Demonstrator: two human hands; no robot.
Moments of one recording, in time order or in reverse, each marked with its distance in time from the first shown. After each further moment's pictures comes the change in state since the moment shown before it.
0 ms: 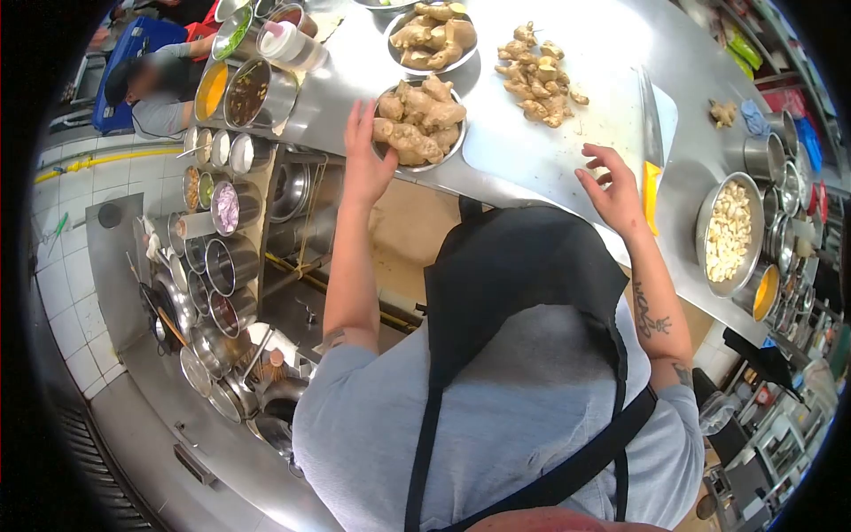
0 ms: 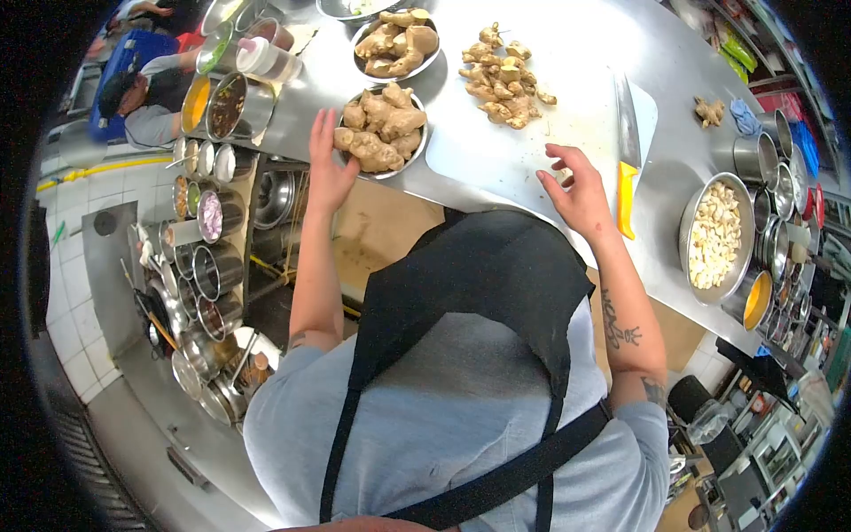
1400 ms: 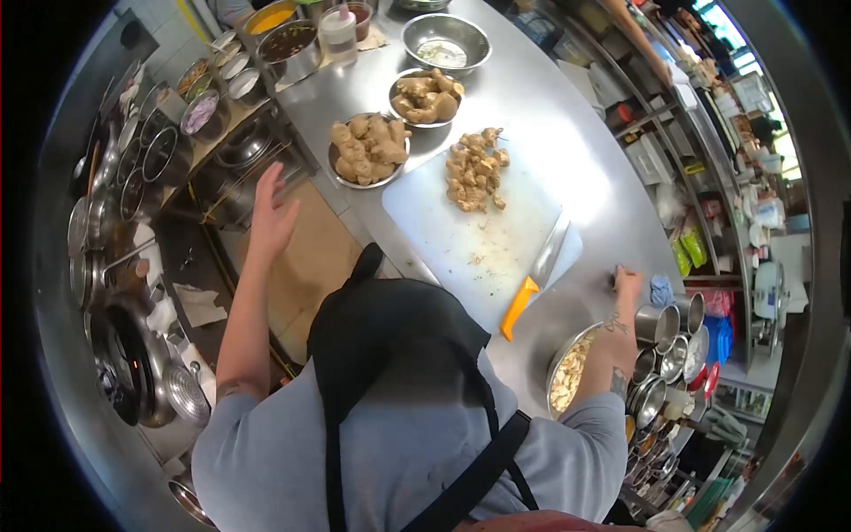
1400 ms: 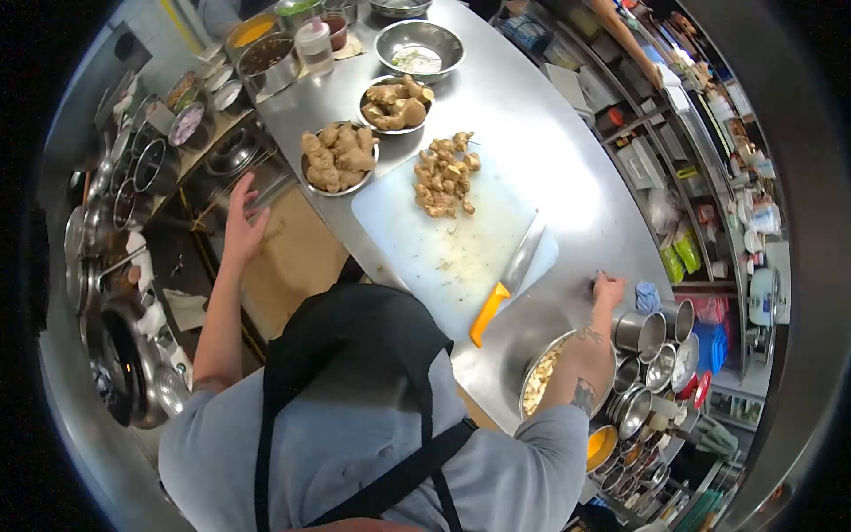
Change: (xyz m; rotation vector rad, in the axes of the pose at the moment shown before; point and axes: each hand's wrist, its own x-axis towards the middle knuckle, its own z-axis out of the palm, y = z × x) left_hand -0.135 0.093 -0.009 -0.157 0.446 -0.492; right_hand 0.174 0.330 -0.300 -0.709 0.262 0.605
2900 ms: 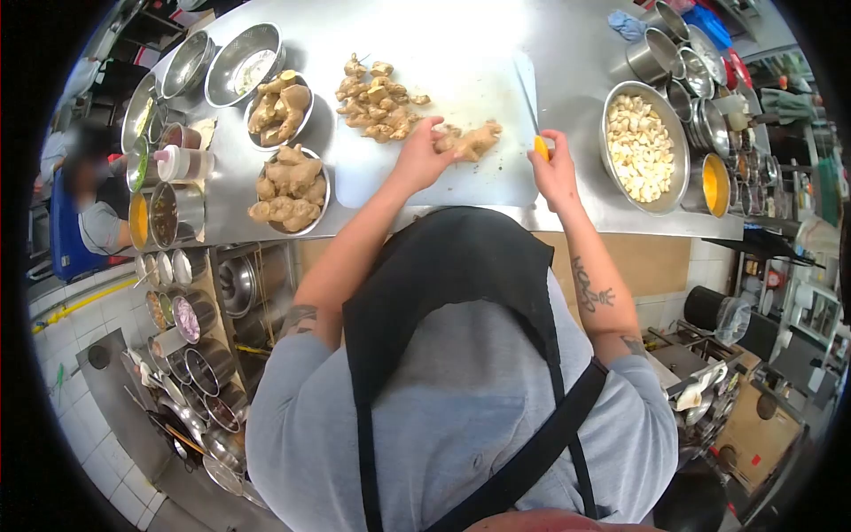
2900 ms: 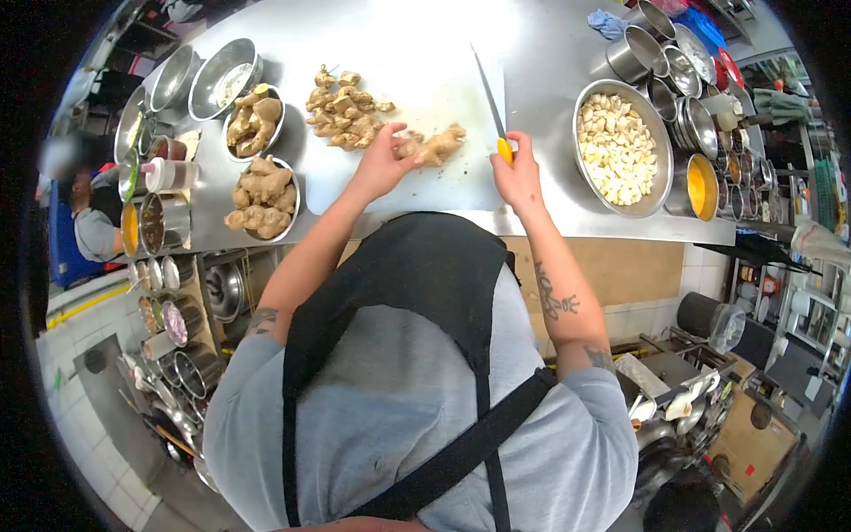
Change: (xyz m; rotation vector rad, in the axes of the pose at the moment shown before) left_hand 0.006 0.099 0.284 -0.051 -1.178 0.346; right_hand -0.396 -0.133 0.004 0.854 -0.028 0.134
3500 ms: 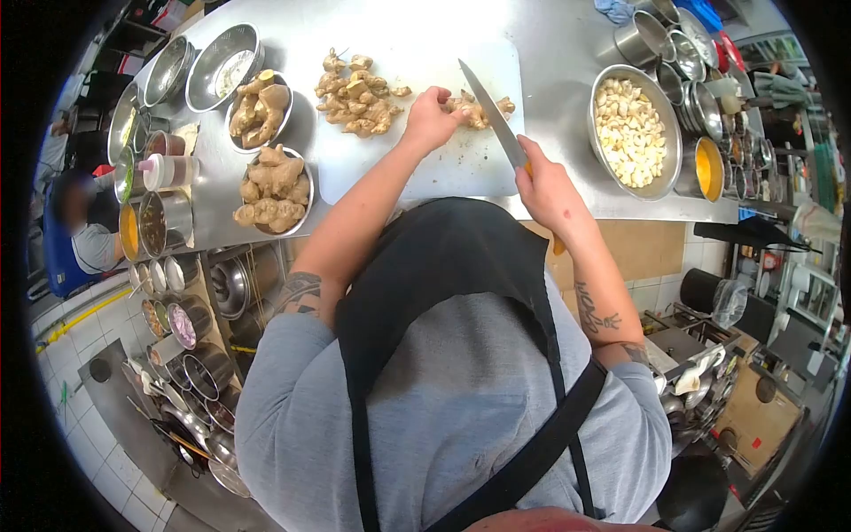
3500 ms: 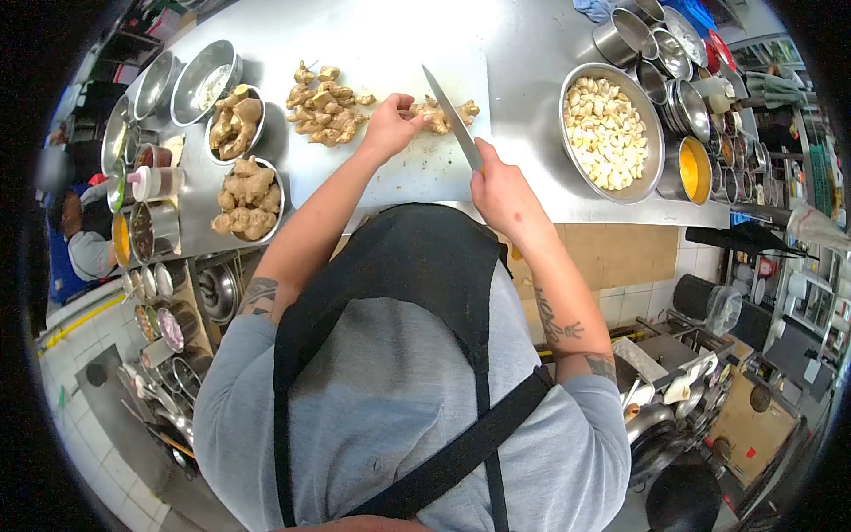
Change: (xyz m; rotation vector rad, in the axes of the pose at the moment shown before) left_hand 0.064 0.016 0.038 0.038 0.090 -0.059; right_hand -0.067 -0.078 -0.041 -0.425 -0.279 -0.157
